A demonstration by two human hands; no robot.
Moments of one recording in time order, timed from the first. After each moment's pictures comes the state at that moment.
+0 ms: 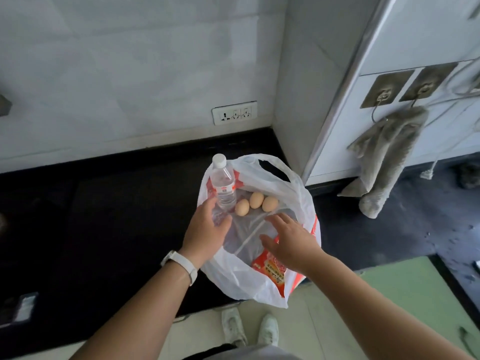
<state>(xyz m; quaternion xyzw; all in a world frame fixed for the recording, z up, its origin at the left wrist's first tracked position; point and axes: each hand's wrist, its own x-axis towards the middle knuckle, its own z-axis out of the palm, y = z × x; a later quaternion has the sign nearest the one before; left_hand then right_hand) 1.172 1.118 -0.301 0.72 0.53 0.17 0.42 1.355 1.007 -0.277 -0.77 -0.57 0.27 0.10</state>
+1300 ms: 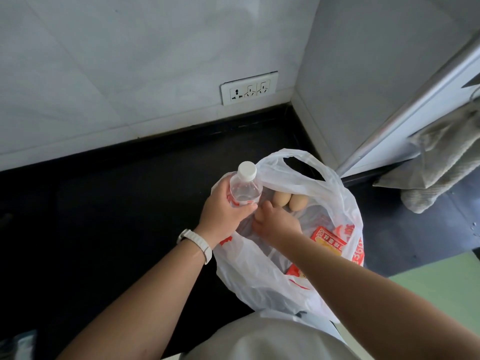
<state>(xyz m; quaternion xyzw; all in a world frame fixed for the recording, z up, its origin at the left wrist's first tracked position) 1.180 1.221 -0.344 0.71 0.47 0.17 0.49 1.311 1.144 -0.394 -0.83 -0.49 0.28 -0.02</state>
